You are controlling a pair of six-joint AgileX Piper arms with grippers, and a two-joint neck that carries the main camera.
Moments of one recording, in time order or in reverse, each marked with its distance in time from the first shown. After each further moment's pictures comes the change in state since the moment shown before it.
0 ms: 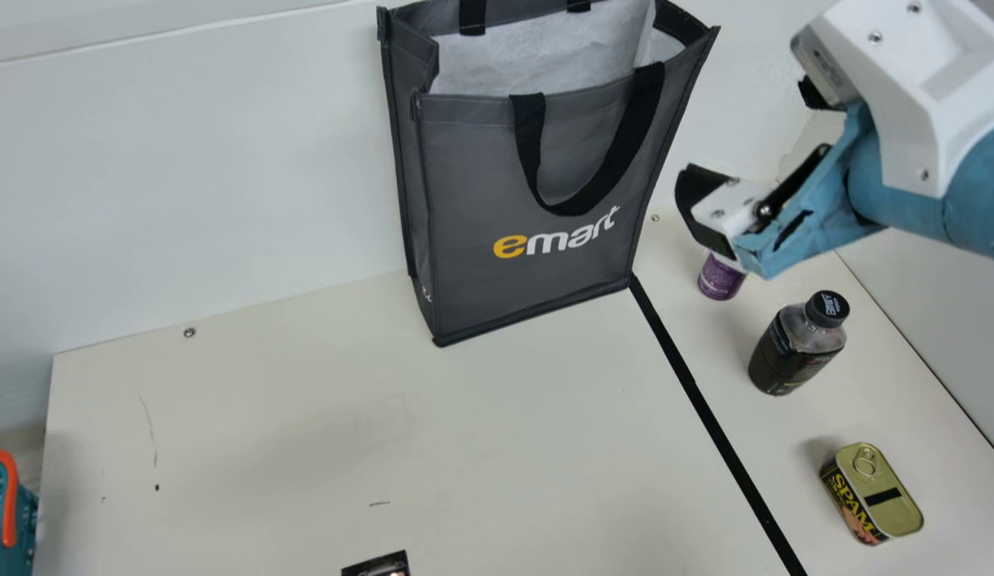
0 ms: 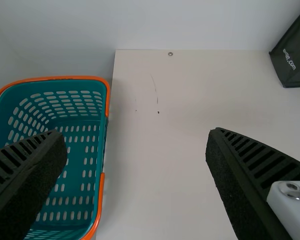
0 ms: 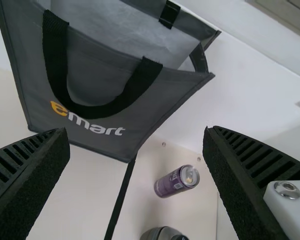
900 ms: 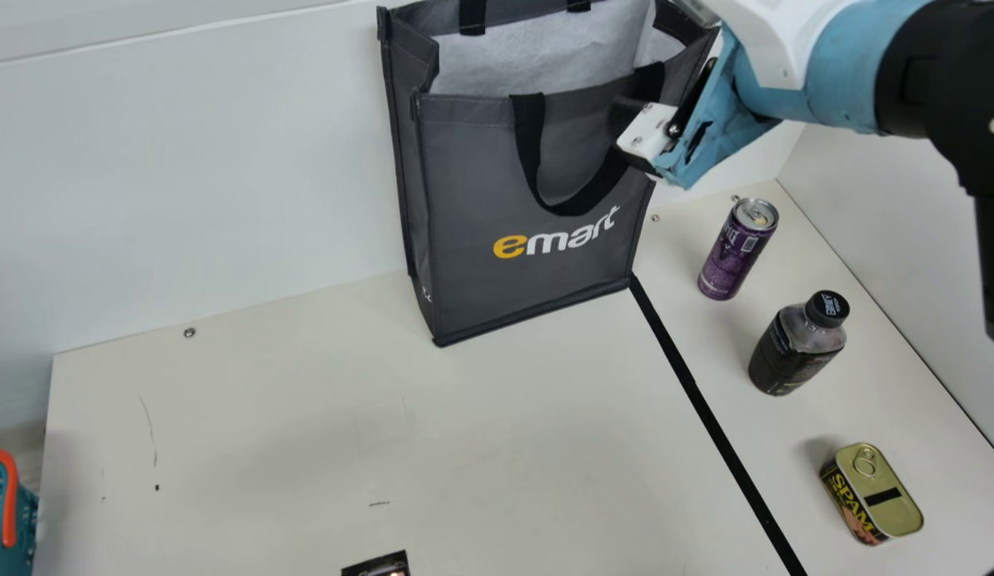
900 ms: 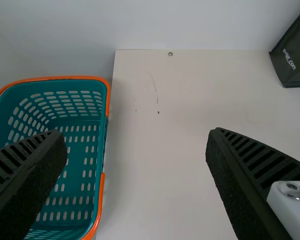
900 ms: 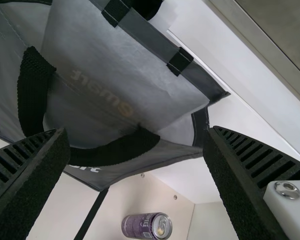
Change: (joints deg) left arm 0.0 0.0 0.0 0.0 0.0 0.0; right arm 6.1 16.0 -16.9 -2.6 -0.1 -9.0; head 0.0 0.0
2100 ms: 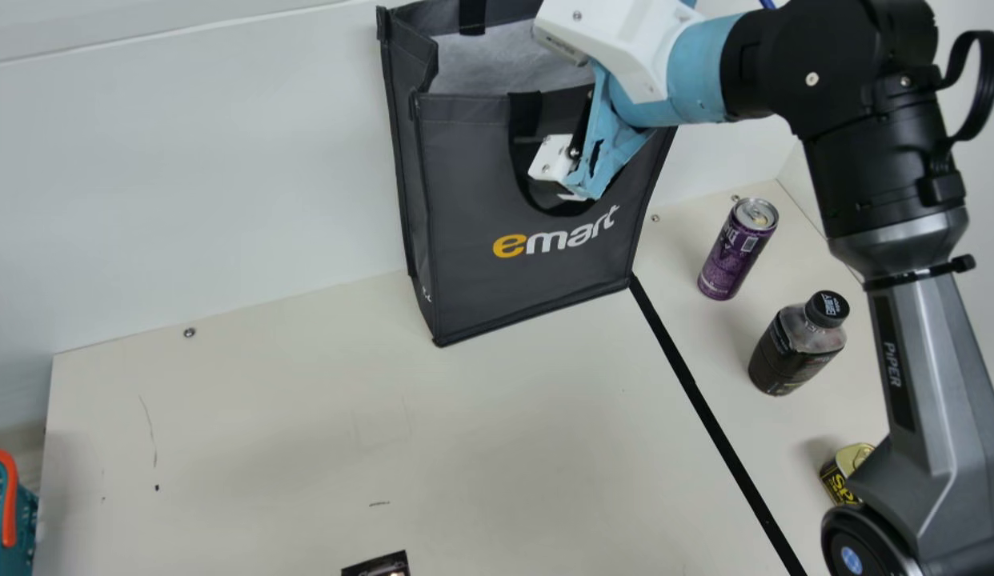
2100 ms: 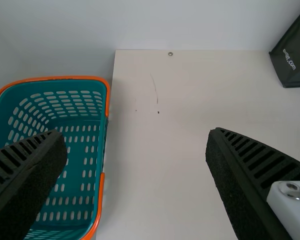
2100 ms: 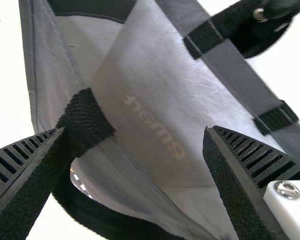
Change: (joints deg) left arm 0.0 0.0 0.0 0.0 0.0 0.0; right arm 2.0 11.7 -3.5 12.5 0.0 -11.4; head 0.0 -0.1
